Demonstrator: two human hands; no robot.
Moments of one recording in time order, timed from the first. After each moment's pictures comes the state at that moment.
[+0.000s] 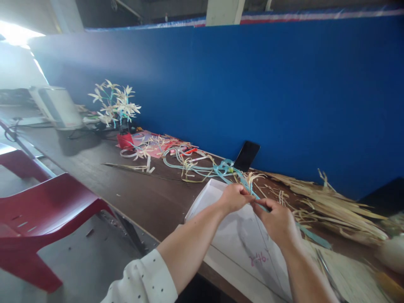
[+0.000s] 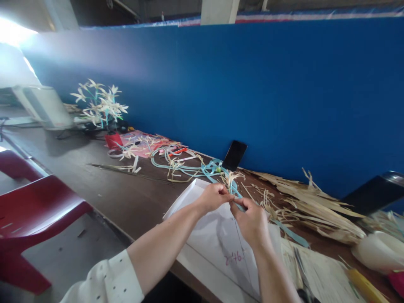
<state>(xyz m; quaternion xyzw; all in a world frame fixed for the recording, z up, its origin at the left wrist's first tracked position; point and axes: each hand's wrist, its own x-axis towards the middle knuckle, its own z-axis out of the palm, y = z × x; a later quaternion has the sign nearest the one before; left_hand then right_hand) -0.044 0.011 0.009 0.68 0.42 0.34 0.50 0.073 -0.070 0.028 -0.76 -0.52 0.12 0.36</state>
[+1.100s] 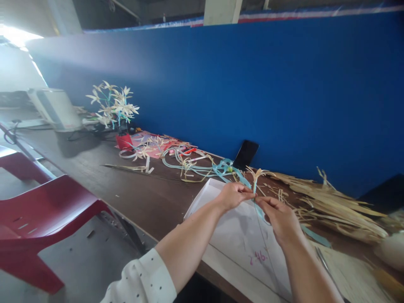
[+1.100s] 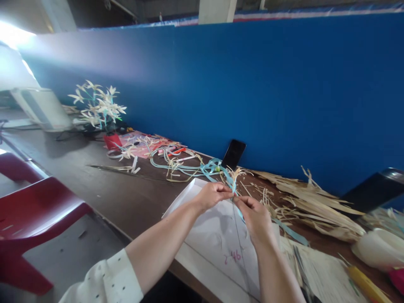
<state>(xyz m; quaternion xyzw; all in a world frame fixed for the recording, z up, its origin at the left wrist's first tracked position) -0.048 0.012 0.009 0.64 0.32 0.36 0.60 0.090 -0.061 0.007 -0.68 -0.43 0.28 0.52</state>
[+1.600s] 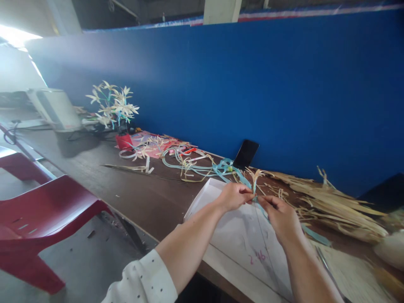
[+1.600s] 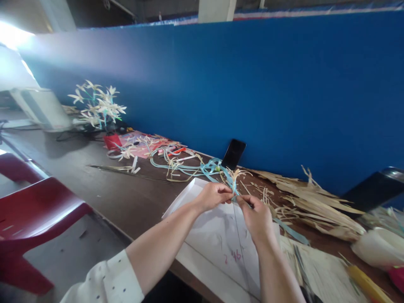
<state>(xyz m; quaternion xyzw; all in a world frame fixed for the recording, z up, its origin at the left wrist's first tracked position) -0.047 0.014 0.004 0.69 0.29 0.33 0.58 0.094 -0.063 0.015 -0.73 -0.49 0.16 0.44</state>
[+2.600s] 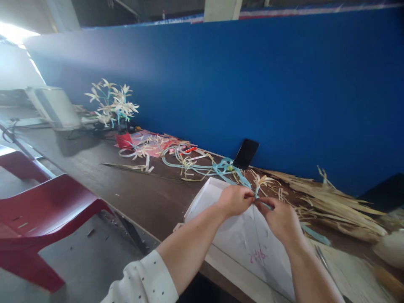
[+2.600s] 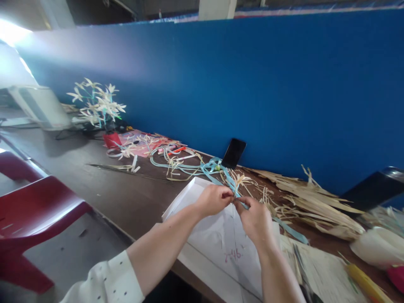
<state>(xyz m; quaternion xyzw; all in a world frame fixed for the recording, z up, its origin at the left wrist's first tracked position) -0.048 0.003 0.009 0.84 0.34 0.30 0.28 0.093 -0.064 0.019 -0.78 -0.54 0.11 0.30</state>
